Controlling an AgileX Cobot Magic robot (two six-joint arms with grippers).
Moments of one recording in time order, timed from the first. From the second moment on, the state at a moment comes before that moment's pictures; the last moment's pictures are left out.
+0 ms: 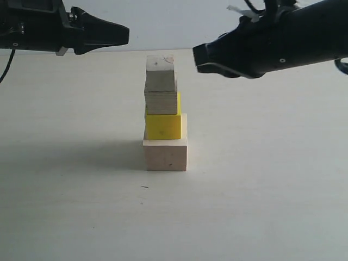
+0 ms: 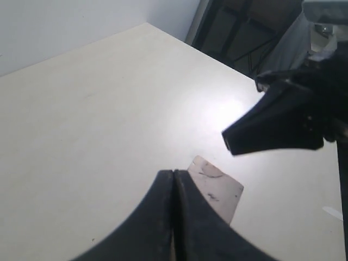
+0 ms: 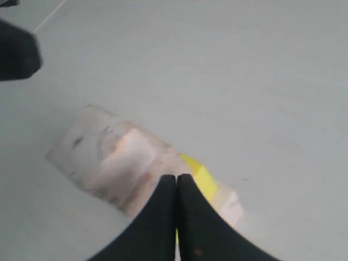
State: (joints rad) left arm -0.21 1.60 -1.02 -1.54 0.95 1.63; right arm 0.44 1.43 -0.91 1.02 0.43 -0.79
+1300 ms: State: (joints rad) left arm -0.21 0.60 -0.81 -1.60 -0.10 1.77; right arm 0.31 0.50 -0.91 0.61 -0.13 -0.99
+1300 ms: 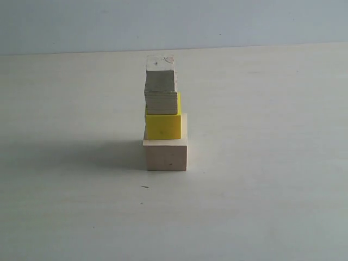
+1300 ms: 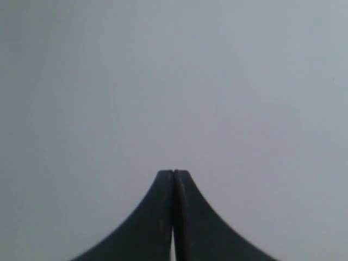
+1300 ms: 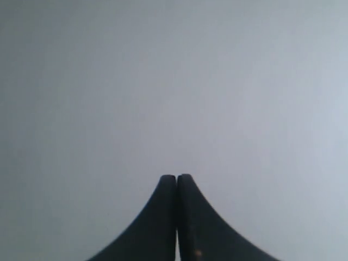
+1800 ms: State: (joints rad) left arm -0.21 0.26 -0.81 -1.71 -0.23 1.98; right arm 0.31 0.16 -0.95 0.57 0.04 -1.07
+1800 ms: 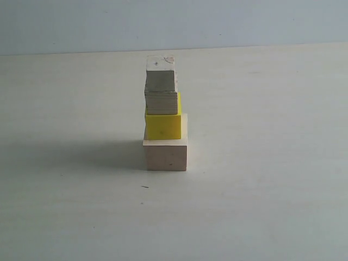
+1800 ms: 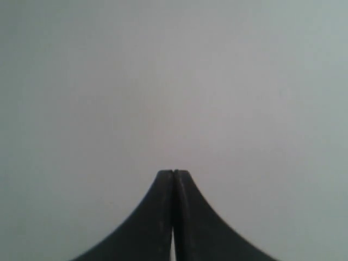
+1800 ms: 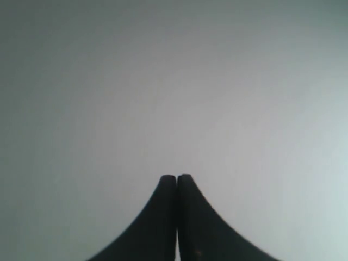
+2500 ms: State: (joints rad) left arm -0.21 0.00 -0.66 -1.74 -0.10 2.03; right arm 0.31 0.00 -1.05 0.41 0.39 -0.95
